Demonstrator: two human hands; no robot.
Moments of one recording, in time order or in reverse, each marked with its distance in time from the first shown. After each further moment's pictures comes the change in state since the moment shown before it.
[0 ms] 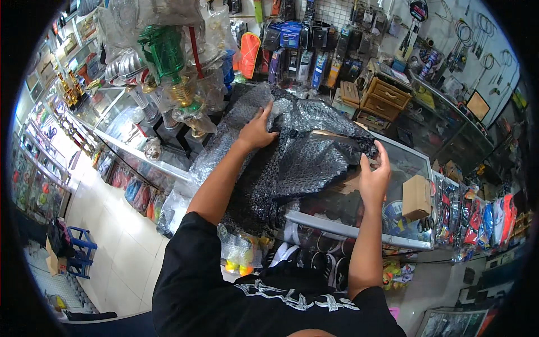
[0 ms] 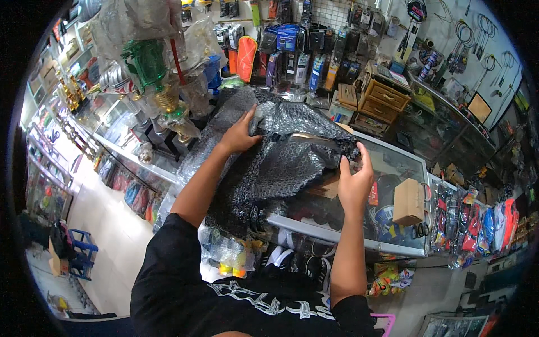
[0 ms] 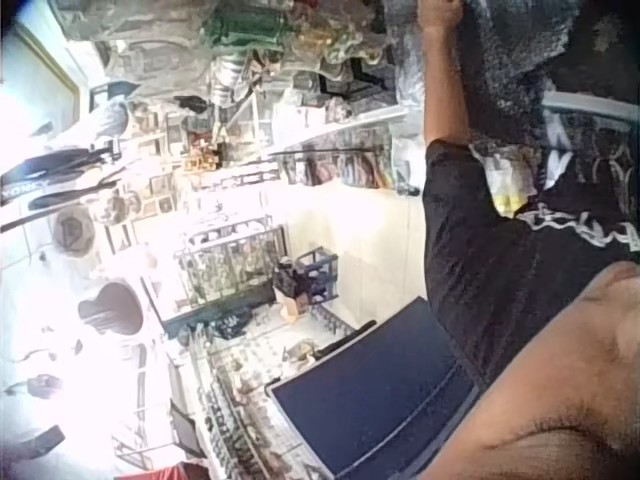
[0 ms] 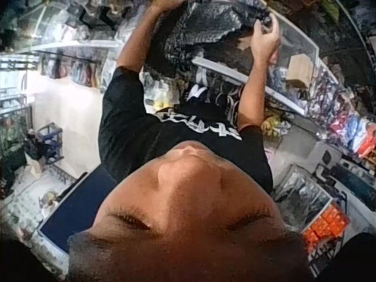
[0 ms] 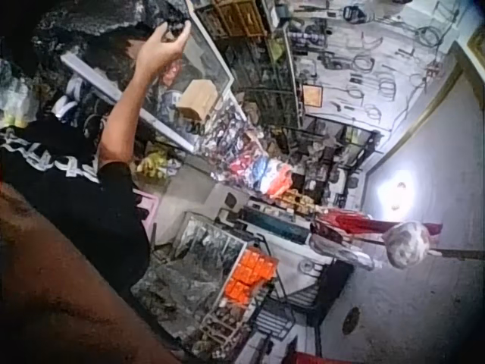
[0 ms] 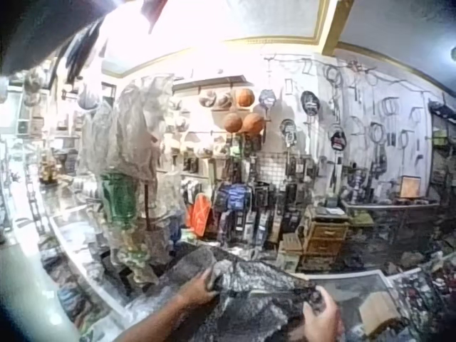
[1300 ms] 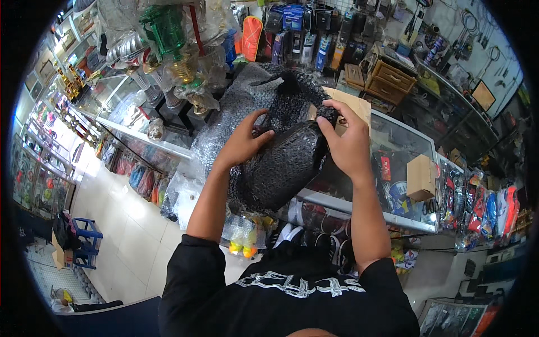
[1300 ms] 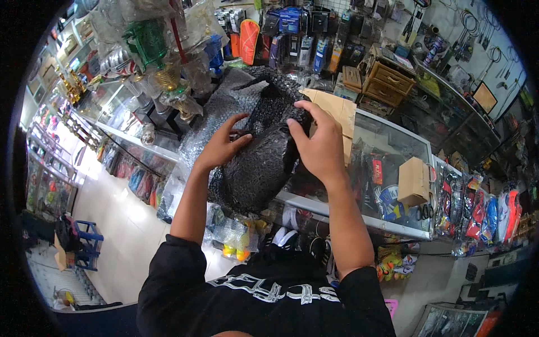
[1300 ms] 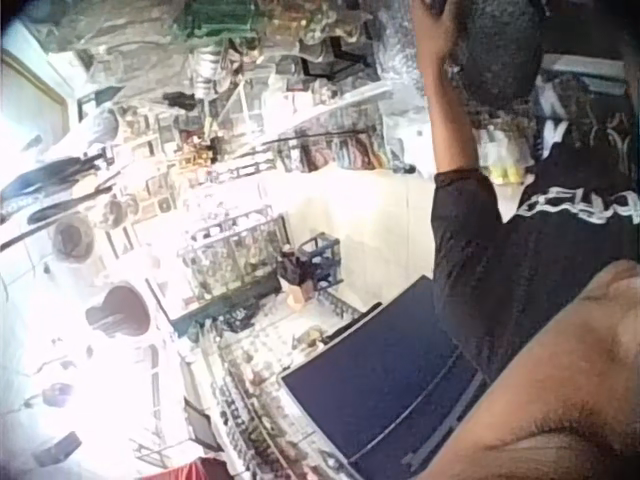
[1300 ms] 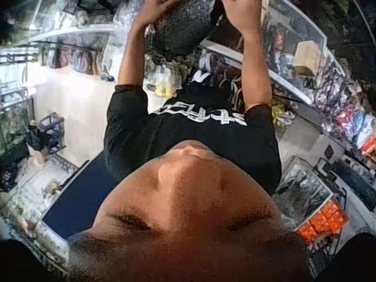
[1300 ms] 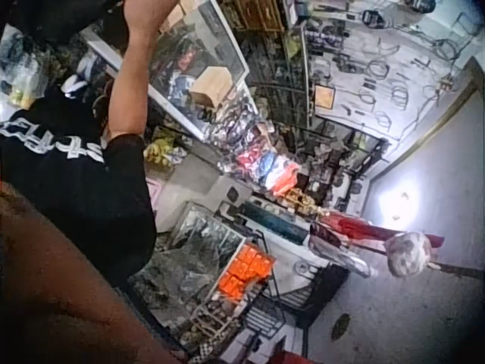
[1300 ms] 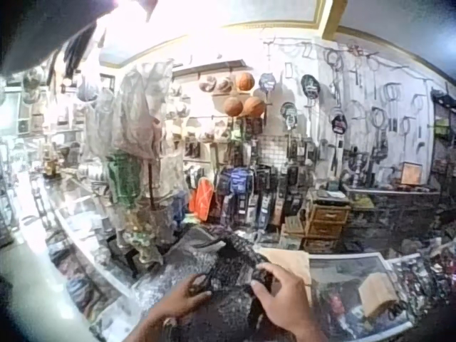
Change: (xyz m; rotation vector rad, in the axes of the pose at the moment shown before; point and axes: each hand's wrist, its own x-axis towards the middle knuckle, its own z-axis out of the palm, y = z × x) left_hand -0.136 0.039 -0.050 -0.503 -0.041 0.014; right_hand -0.015 -0.091 0.030 0.128 -0.324 -0.378
